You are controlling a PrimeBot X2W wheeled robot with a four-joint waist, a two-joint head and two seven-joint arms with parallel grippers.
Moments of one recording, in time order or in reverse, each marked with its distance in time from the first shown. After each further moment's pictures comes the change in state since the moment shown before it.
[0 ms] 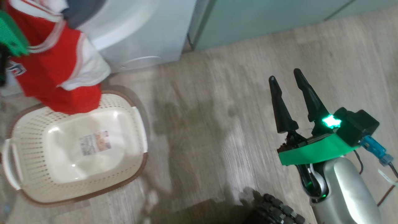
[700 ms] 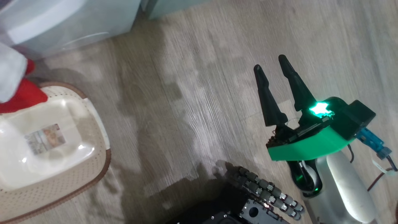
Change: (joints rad) left arm -0.328 0.178 0.055 0.151 -0.014 -0.002 0.127; right arm -0.064 0.001 0.092 -0.047 0.071 0.000 -0.008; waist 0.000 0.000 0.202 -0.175
